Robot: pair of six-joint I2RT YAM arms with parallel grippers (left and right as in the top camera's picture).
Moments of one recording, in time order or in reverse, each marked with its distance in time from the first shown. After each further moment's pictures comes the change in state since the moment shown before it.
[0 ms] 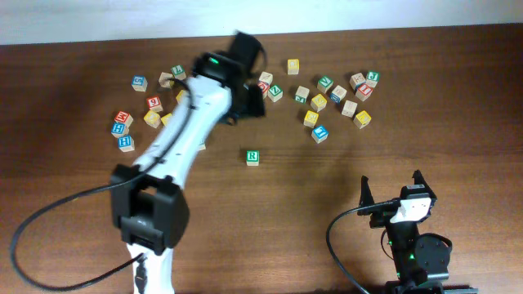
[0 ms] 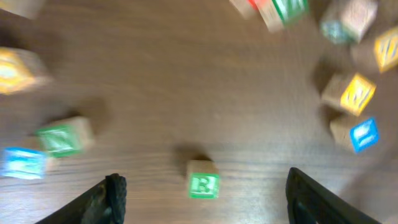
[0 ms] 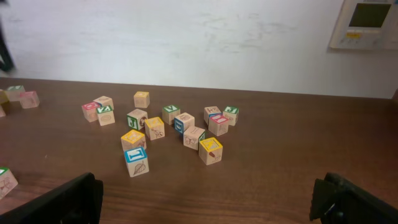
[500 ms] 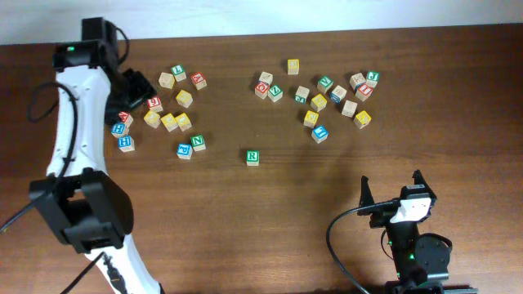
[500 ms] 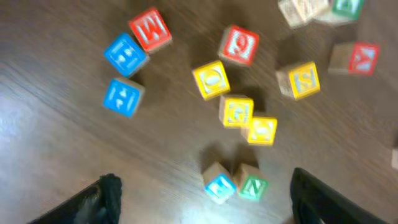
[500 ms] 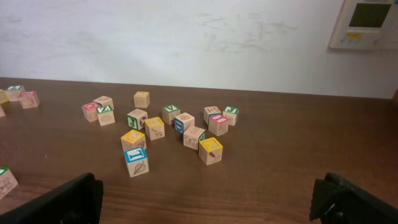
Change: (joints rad) left arm 0.498 -0.037 -0.011 -0.084 -0.005 -0.055; right arm 0.000 0.000 0.000 0.000 0.000 0.000
